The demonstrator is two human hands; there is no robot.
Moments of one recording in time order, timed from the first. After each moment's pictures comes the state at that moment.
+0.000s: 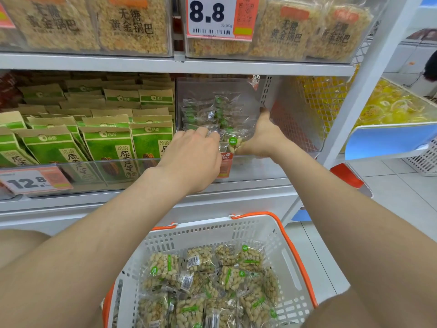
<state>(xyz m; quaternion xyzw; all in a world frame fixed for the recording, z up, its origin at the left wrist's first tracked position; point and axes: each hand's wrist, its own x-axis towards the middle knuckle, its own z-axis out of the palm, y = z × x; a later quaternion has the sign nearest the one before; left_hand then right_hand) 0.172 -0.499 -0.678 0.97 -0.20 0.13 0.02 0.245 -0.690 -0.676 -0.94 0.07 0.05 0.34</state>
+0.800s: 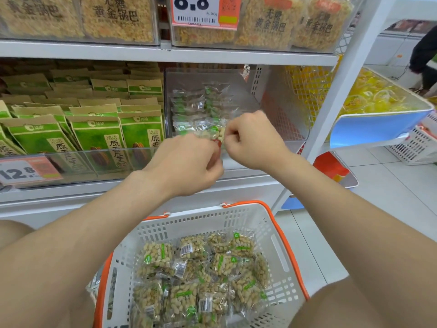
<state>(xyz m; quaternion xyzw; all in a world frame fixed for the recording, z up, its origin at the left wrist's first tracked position) 0.142 -0.501 -0.680 0.95 -0.26 0.13 0.08 0.181 -0.684 -0.669 -0.95 -0.21 -0.16 0.14</state>
